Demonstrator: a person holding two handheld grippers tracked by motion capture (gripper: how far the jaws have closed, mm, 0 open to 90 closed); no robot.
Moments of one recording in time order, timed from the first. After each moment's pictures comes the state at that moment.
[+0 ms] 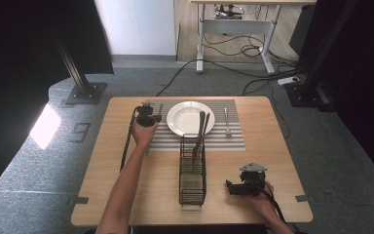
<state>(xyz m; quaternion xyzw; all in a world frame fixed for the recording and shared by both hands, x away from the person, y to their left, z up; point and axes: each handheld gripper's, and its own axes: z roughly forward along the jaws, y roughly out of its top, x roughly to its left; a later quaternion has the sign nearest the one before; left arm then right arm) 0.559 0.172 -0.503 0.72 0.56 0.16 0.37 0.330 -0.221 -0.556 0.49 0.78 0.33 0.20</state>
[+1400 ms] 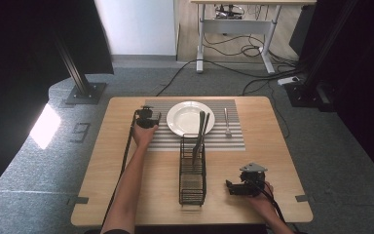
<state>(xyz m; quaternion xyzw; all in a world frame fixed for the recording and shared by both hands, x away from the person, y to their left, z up) 0.578 0.180 -0.534 0.72 0.60 0.15 0.32 0.329 -0.221 -0.556 0.49 0.78 0.33 0.20</state>
